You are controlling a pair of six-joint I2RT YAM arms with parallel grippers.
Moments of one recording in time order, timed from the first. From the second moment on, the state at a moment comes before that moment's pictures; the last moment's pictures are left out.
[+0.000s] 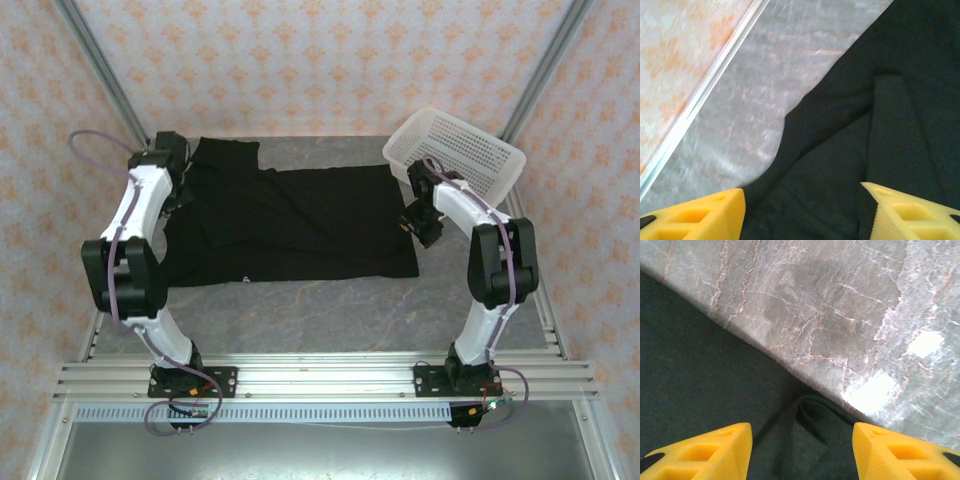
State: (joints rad) left arm 0.15 1.70 1.50 -1.12 -0.39 -0.56; right arm 0.19 1.80 1.34 -0.97 0.02 1.04
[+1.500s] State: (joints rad) left arm 0.37 1.66 0.99 -0.95 -0.22 -0.74; right arm 0.19 1.67 0.98 -0.84 -0.07 0.95
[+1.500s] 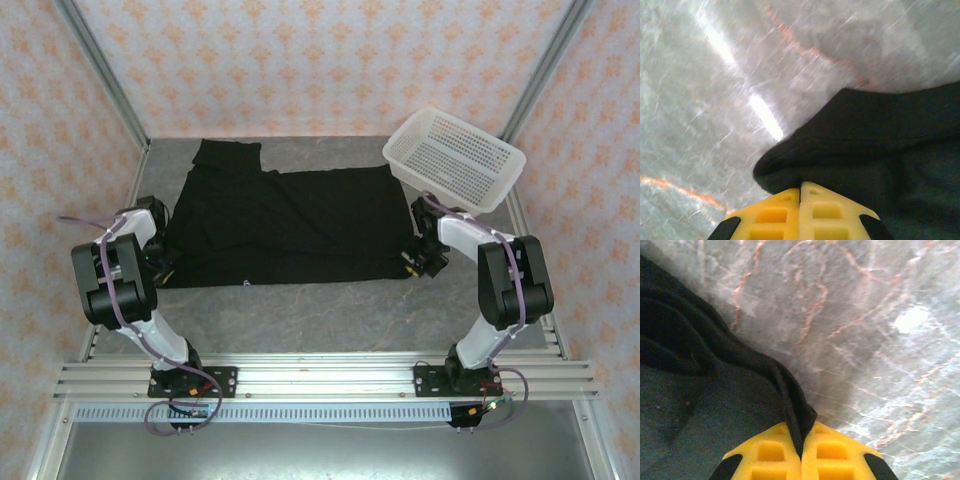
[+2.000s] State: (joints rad) left arm 0.37 1.33 0.75 -1.02 -0.21 -0.83; right arm 0.19 1.48 0.83 -0.99 0.00 0.94
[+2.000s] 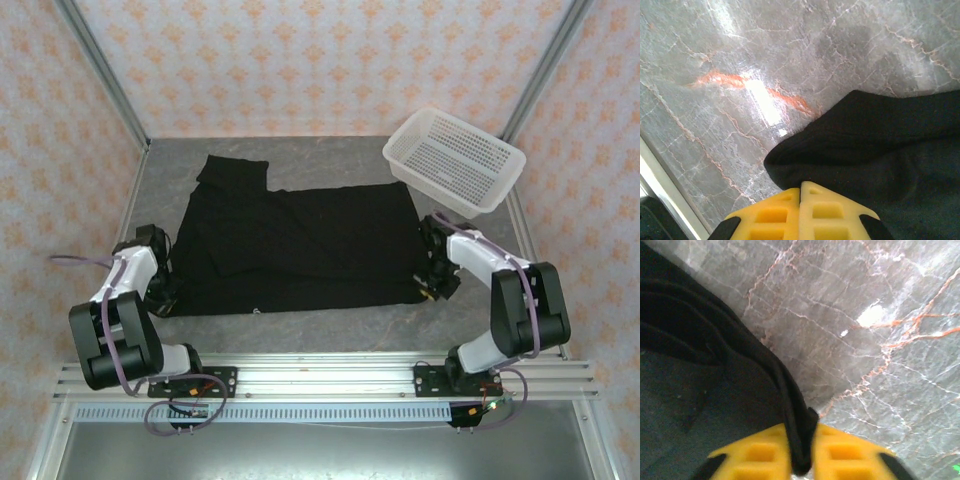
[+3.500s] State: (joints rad) left arm -0.06 1.25 0.90 -0.91 0.03 -1.02; right arm 0.18 1.63 0.96 -0.60 -0.14 1.24
